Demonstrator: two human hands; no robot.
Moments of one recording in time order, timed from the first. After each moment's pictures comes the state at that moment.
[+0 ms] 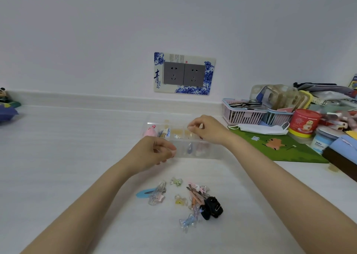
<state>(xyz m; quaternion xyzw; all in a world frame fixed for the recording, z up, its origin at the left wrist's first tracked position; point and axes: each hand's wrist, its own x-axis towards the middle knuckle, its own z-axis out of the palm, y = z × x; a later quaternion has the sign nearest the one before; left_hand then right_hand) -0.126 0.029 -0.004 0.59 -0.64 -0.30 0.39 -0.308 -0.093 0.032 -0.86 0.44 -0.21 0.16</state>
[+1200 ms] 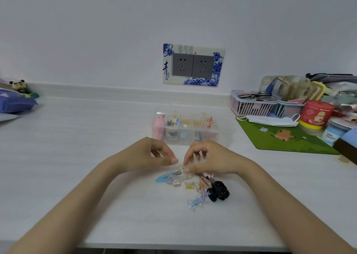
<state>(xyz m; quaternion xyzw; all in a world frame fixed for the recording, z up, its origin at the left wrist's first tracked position) -0.112 0.076 -0.003 0.58 -0.70 -0.30 0.30 -0.320 -0.008 -0.009 -0.88 0.28 -0.14 0.36</state>
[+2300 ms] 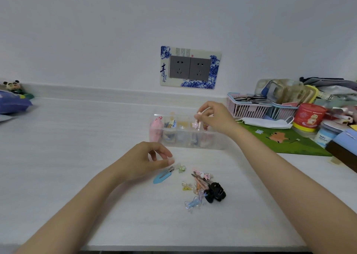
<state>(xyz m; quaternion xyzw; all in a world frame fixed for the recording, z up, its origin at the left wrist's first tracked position) -0.111 0.071 -0.025 0.60 -0.68 -0.24 0.35 -0.311 -0.082 0.034 -0.79 0.43 -0.34 0.26</state>
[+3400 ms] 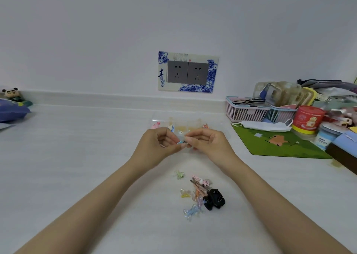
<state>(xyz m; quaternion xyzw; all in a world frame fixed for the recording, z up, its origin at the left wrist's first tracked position) -0.143 0.045 -0.002 0.53 -0.62 -0.23 0.53 -0.312 -0.015 0.001 -0.70 0.27 -0.44 0.49</state>
